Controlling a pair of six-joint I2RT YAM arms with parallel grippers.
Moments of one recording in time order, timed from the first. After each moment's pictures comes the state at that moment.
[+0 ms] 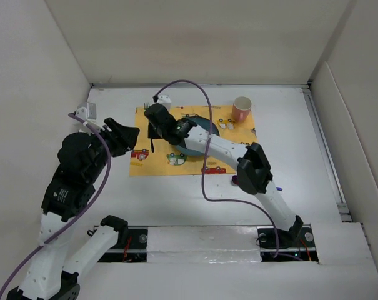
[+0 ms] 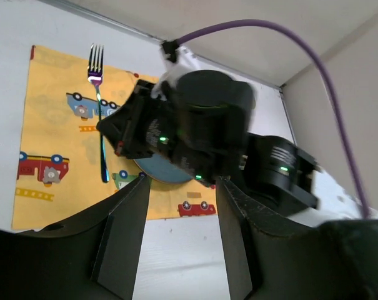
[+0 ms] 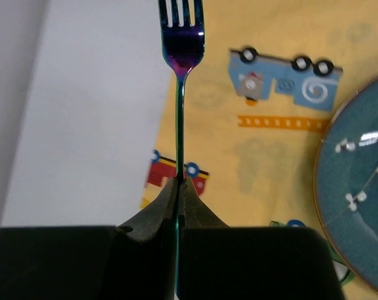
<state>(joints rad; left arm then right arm) -0.36 0.71 1.19 -0.68 -0.07 -0.60 0.97 2.28 2.16 -0.44 0.35 0.67</state>
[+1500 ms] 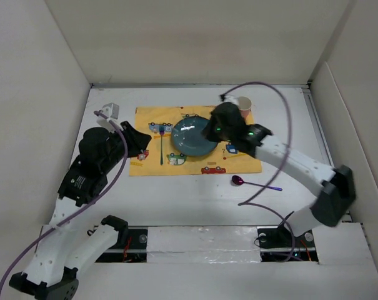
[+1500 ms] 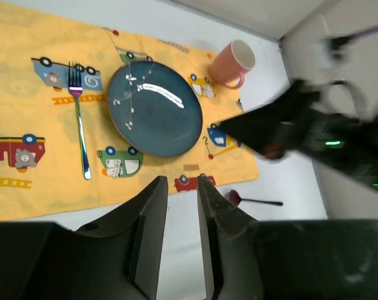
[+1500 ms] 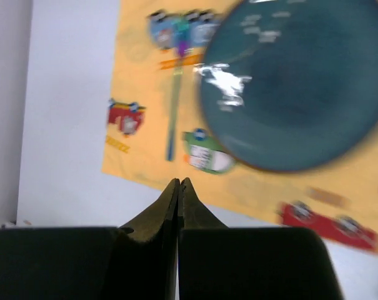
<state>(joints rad) -0.39 0.75 1.07 -0.61 0.03 -0.61 0.83 1.74 1.51 -0.40 0.21 0.74</state>
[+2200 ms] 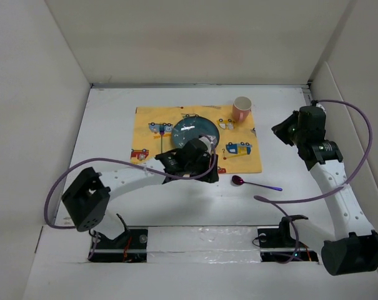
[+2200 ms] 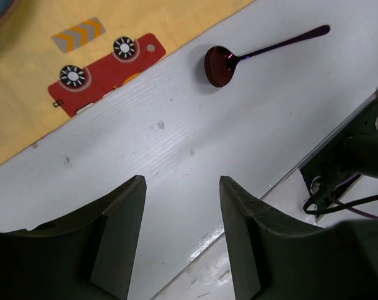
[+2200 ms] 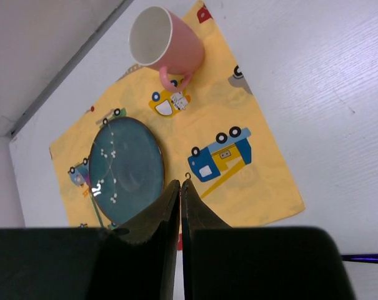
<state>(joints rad) -0.94 1.44 0.96 -0.28 0.11 -0.60 0.08 1.05 1.07 -0.55 0.05 0.76</state>
